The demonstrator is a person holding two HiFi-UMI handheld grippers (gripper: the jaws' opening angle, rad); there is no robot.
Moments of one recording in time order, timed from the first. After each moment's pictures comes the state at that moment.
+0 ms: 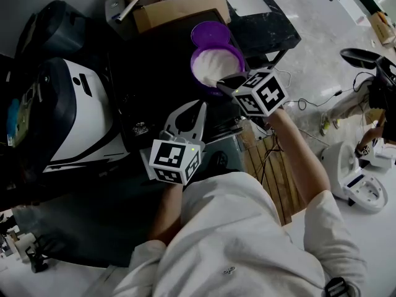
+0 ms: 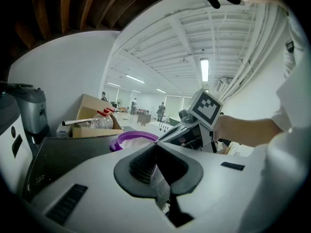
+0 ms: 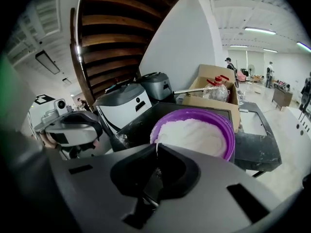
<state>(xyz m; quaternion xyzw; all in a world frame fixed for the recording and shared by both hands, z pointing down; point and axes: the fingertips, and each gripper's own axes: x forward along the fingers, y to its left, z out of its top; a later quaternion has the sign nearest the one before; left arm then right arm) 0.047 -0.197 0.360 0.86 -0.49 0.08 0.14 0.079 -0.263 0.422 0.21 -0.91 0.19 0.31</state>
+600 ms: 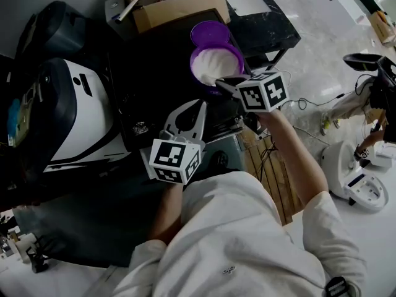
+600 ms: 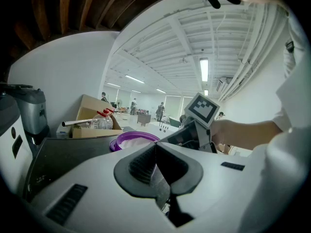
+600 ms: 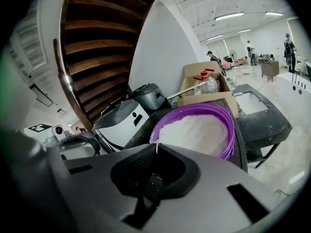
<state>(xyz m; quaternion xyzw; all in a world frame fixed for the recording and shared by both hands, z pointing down) 0.048 -0.193 0.360 0.86 -0.49 0.08 0.13 0.078 -0.266 0.421 0.24 -0.90 0.31 0.21</state>
